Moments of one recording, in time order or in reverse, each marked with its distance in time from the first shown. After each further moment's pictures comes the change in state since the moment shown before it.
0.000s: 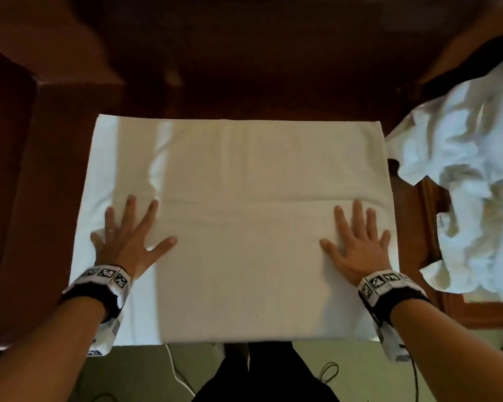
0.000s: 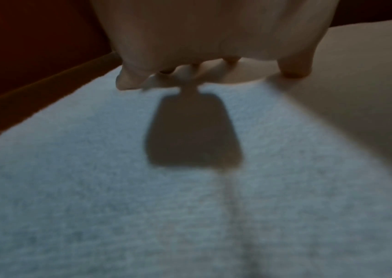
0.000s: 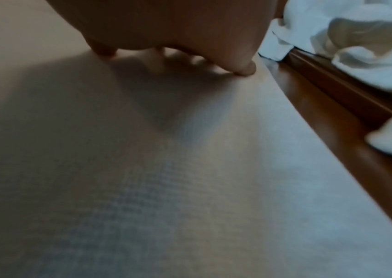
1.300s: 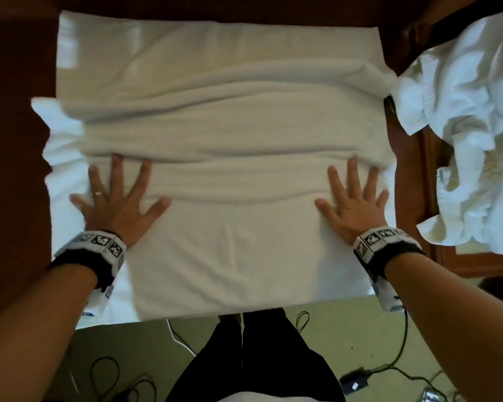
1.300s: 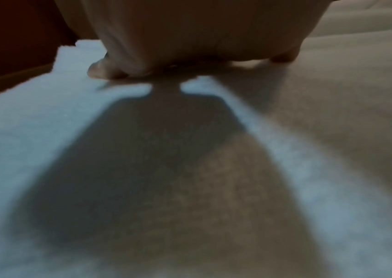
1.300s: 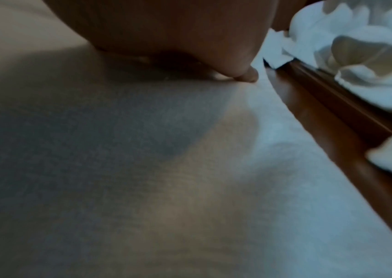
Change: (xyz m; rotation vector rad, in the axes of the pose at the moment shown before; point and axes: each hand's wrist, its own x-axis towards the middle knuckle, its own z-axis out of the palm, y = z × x) left_hand 0.005 0.002 0.013 -0.010 -0.002 0.032; right_hand 0.002 -0.006 0.006 -0.037 -0.048 0.001
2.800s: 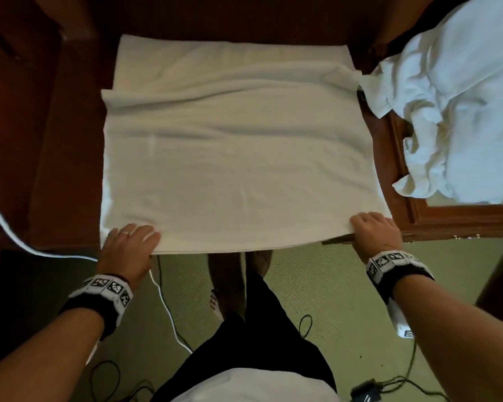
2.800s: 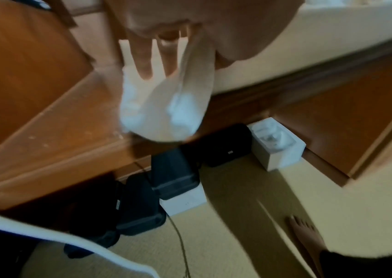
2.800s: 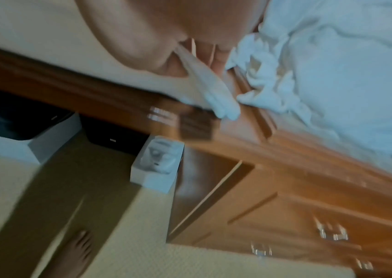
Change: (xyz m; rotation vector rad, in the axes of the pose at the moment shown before) left_hand -0.172 -0.068 0.096 0.251 0.270 0.338; right_hand -0.154 0.035 0.073 -0.295 0.407 -0.081
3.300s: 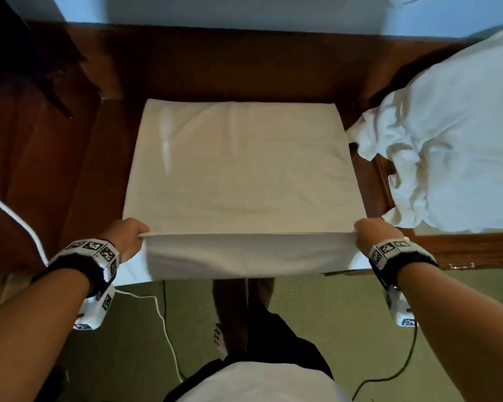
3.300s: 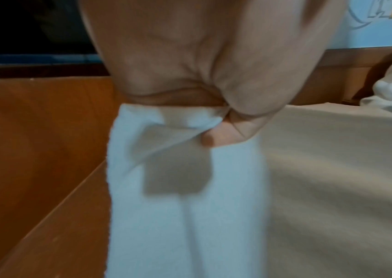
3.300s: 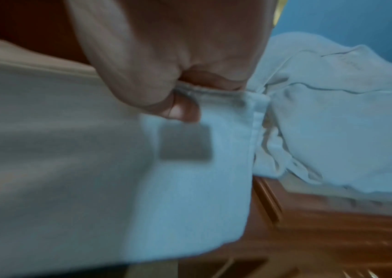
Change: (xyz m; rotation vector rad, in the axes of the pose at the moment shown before) left_hand 0.047 -0.047 -0.103 -0.334 -0.236 -0.264; right_hand 0.040 0.003 -0.089 -0.027 -0.355 0.202
